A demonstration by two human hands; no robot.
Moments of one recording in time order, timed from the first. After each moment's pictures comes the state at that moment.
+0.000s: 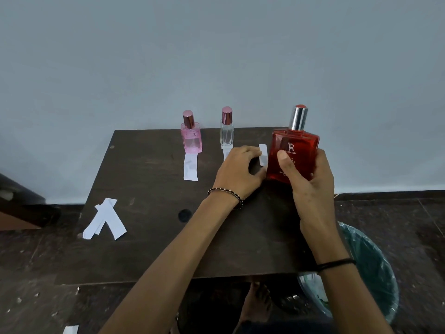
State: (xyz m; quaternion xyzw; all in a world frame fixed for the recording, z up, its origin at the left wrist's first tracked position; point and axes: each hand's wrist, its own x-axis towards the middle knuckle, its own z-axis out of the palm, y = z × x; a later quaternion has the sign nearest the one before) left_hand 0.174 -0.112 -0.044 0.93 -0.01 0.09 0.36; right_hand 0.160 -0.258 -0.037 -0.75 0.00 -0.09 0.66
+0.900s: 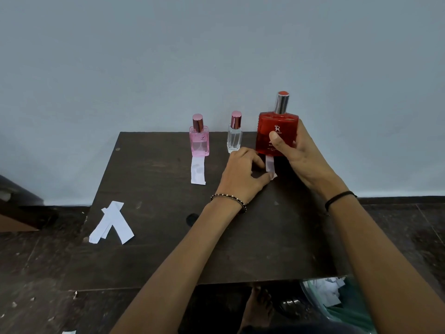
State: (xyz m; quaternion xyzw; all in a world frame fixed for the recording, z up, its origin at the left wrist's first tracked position) left_hand 0.172 -0.102 -0.044 0.89 0.01 0.09 0.44; right_hand 0.259 -0.249 -0.038 -0.77 -0.16 0.08 0.62
